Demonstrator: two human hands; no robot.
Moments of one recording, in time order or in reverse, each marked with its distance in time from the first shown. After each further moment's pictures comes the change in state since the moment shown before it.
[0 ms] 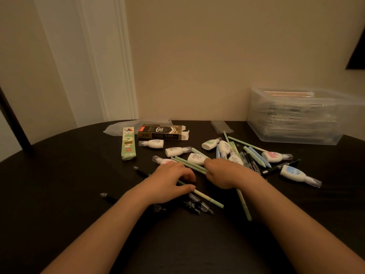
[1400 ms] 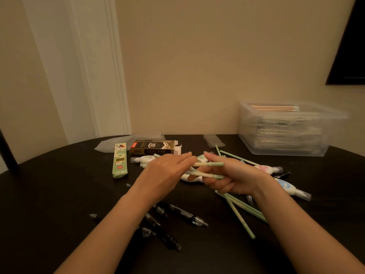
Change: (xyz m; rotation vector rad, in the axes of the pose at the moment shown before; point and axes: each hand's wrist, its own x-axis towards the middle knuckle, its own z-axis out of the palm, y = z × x) left_hand 0.021 0.007 -0.021 0.464 0.557 0.412; right_hand -0.021 0.034 -0.027 1.497 -0.348 -0.122
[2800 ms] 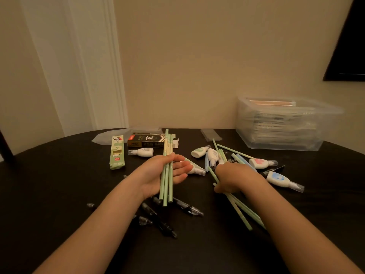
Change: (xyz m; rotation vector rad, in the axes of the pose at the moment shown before) left_hand 0.012 0.021 -0.022 -1.854 -0.099 -1.415; right_hand 0.001 0.009 0.013 -1.572 0.439 0.375
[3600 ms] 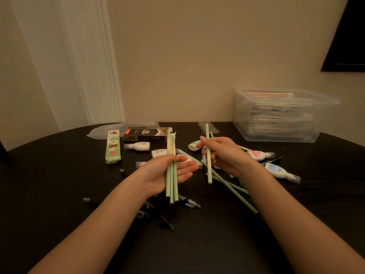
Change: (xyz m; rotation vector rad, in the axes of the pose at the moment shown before) left_hand 0.007 -0.014 0.005 -0.034 -0.036 -0.074; right_hand 0.011 0.004 0.000 1.651 0.160 -0.187
